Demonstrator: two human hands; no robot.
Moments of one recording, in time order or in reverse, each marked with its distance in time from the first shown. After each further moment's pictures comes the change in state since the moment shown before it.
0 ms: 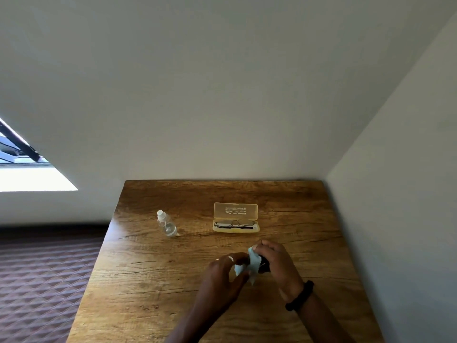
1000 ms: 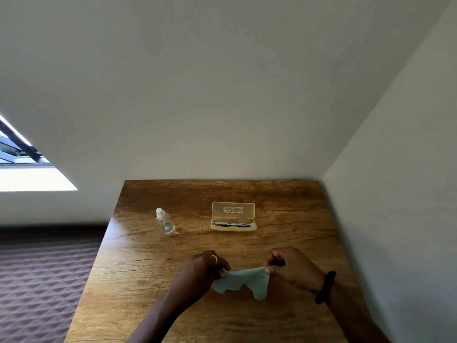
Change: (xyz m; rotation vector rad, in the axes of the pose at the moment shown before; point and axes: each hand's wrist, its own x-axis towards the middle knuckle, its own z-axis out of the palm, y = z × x) left_hand 0.002 -0.022 -0.044 0.208 -0.258 0.022; right_hand -0.002 0.005 -0.061 -0.669 -0.263 -0.083
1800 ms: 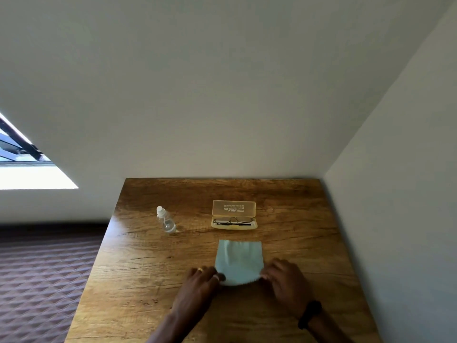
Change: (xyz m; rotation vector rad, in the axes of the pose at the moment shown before) left_hand -0.029 -0.050 0.065 0.416 0.110 0.179; right_hand 0.004 0.063 0.061 -0.491 0.376 -0.280
